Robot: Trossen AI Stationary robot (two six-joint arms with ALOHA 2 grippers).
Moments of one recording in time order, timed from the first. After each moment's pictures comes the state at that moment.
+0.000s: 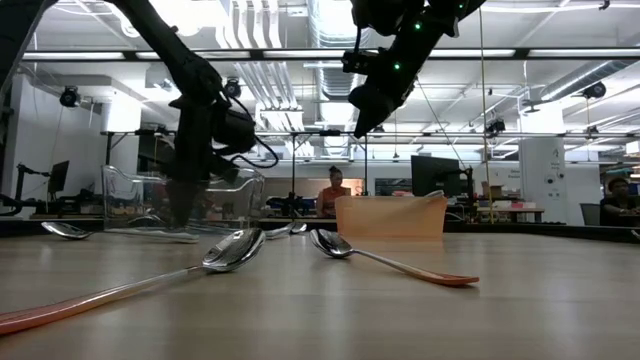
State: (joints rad) left arm 0.72 1.77 1.08 -0.90 -0.05 0.44; right arm -0.25 1.65 1.30 -0.45 0.52 -0.18
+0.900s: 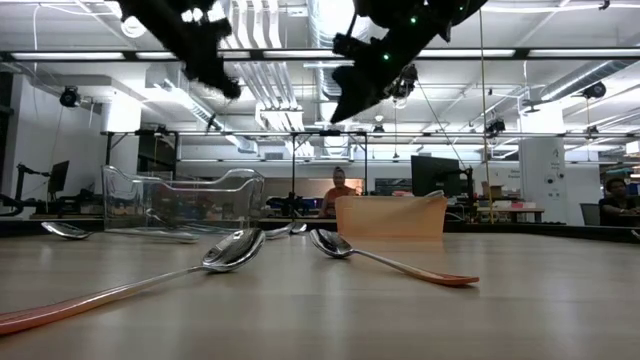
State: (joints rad) left arm 0.67 1.13 1.07 -0.52 0.09 0.33; right arm -0.25 1.65 1.29 -0.25 0.32 -0.20
